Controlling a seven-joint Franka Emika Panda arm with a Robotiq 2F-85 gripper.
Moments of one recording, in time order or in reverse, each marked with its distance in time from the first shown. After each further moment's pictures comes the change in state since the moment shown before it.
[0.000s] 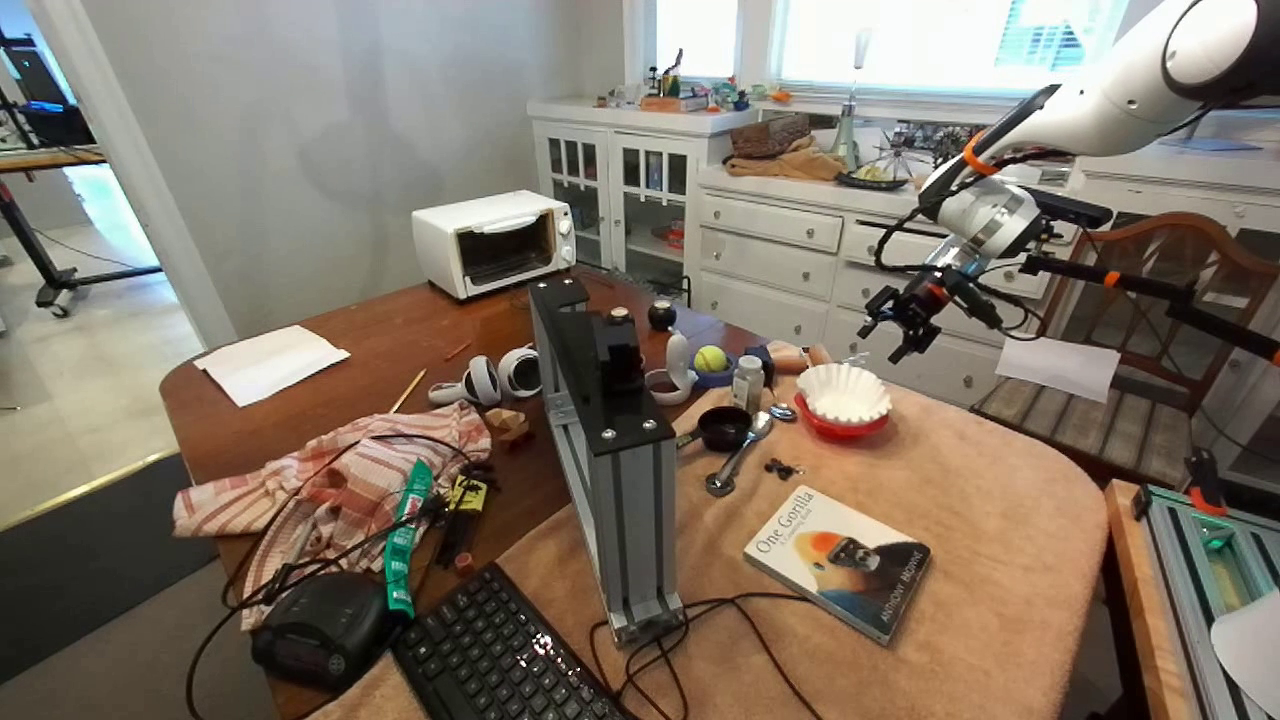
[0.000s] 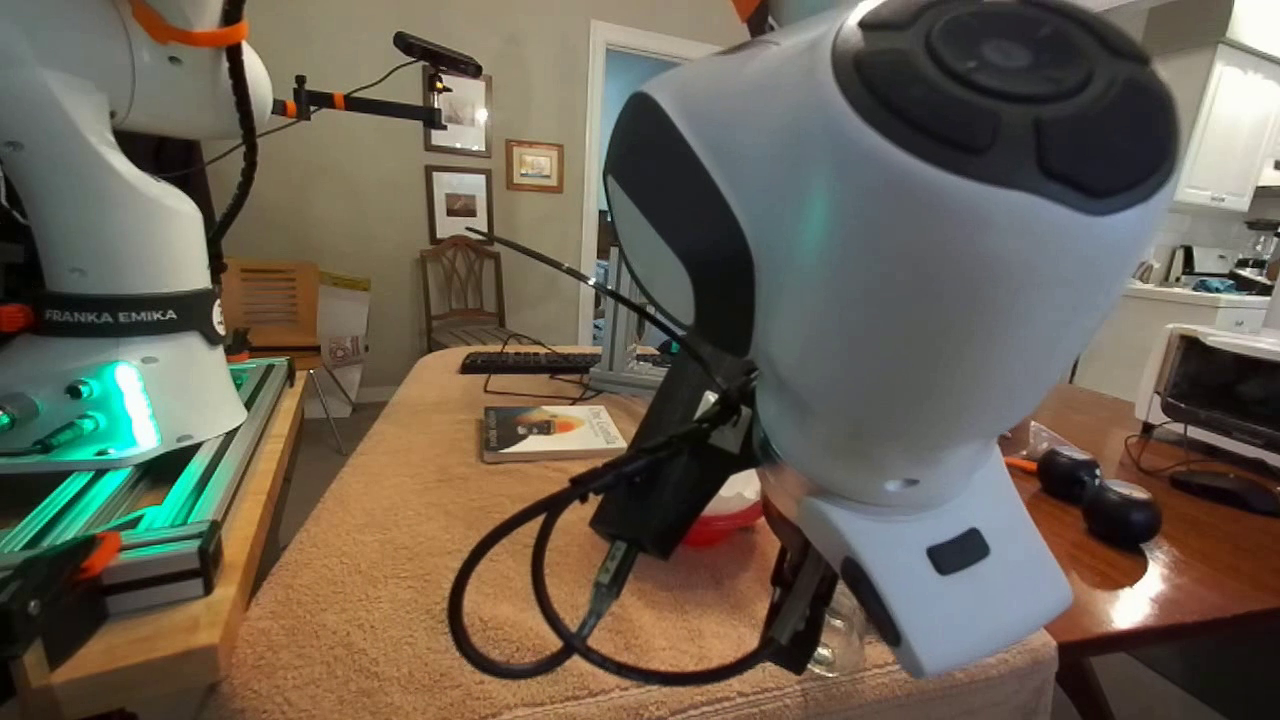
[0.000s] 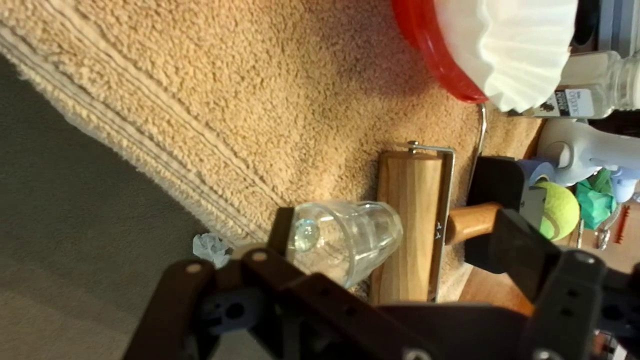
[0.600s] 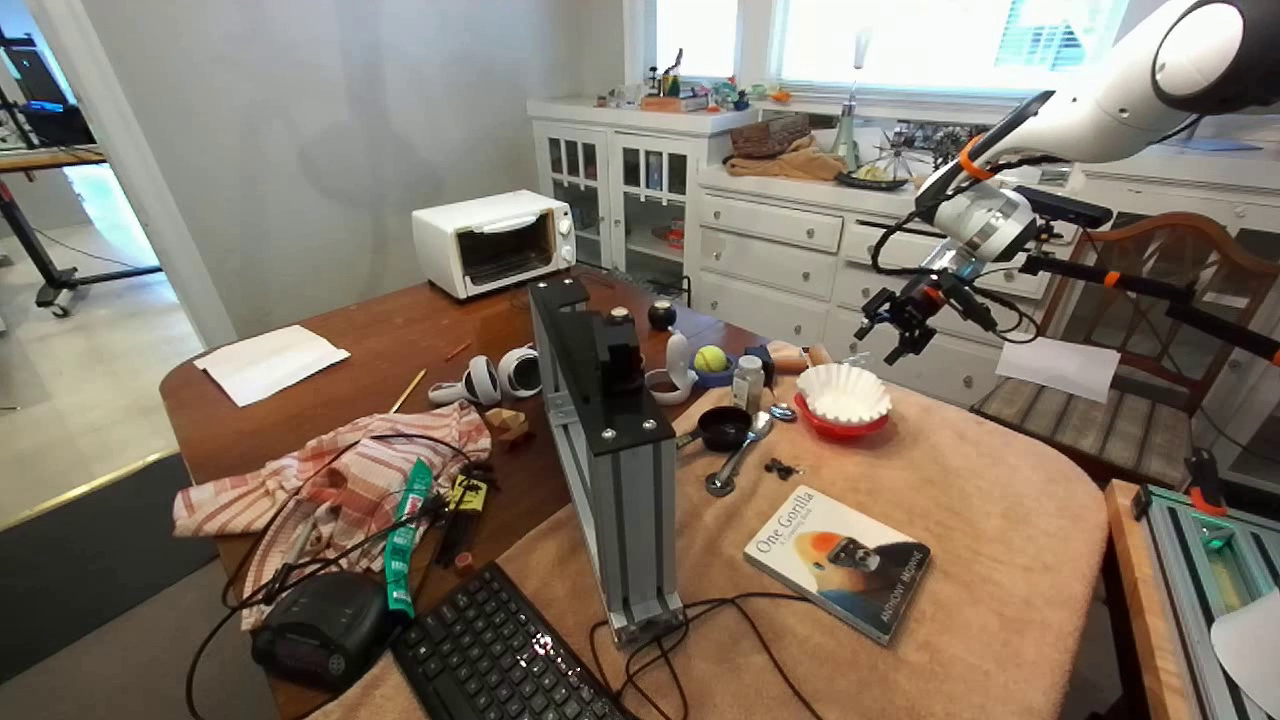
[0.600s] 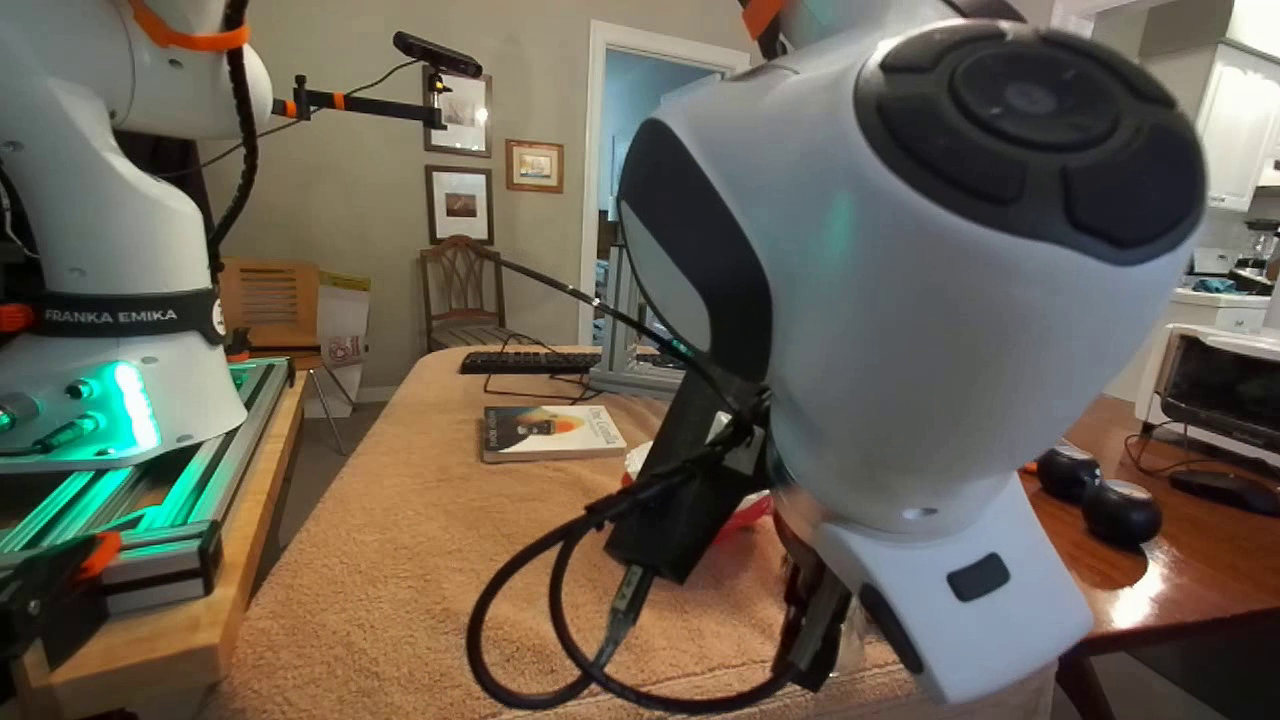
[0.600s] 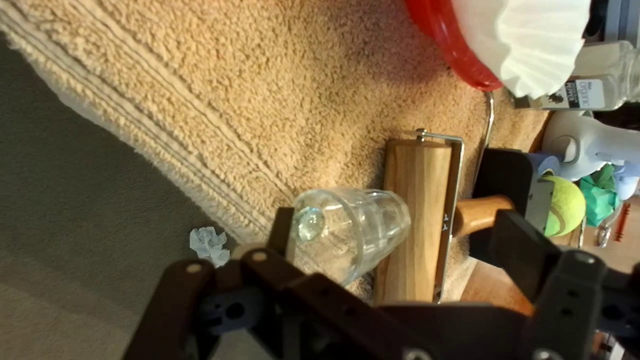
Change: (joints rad) arm 0.000 0.035 0.001 0.038 0.010 0.002 -0.015
